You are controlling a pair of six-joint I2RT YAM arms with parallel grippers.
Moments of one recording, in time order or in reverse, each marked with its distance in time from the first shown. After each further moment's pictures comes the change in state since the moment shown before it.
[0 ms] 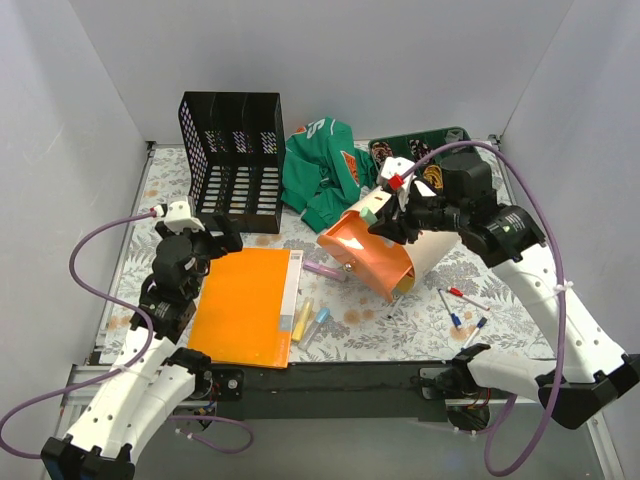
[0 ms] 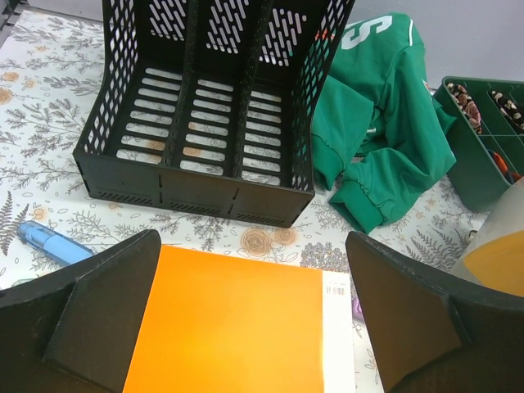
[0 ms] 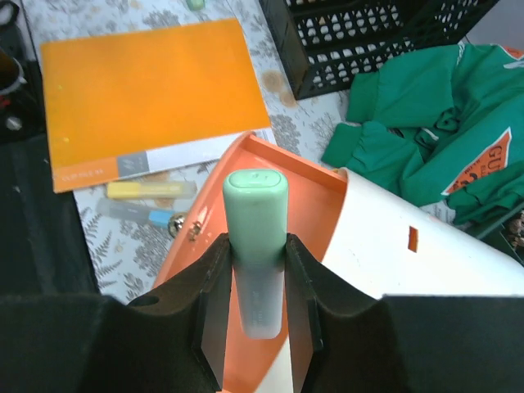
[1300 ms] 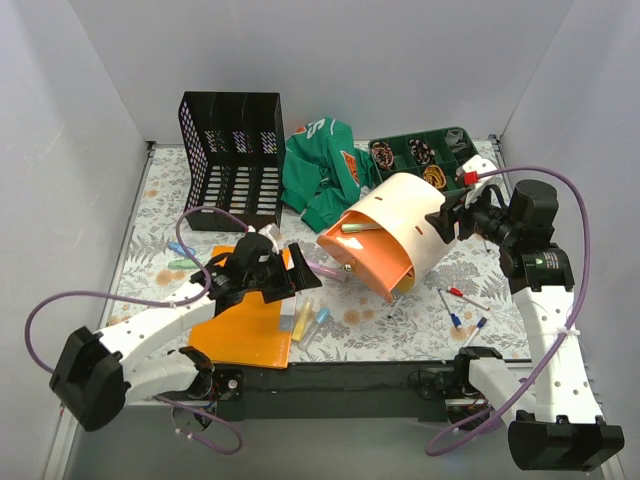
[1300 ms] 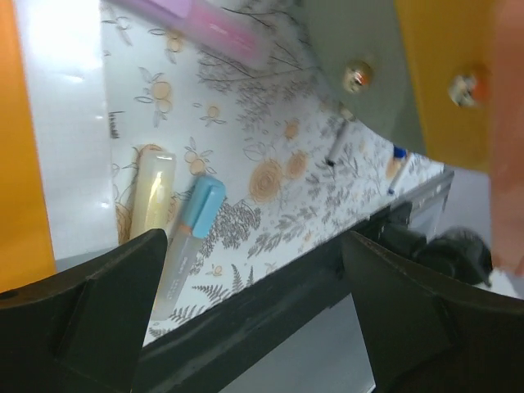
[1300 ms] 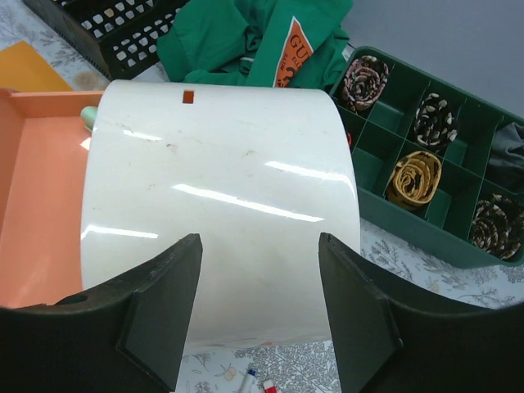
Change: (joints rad) left arm -0.345 0.423 0.026 -0.149 0.504 -0.610; right arm -0.515 -0.259 -0.334 0.247 -0.051 0.085
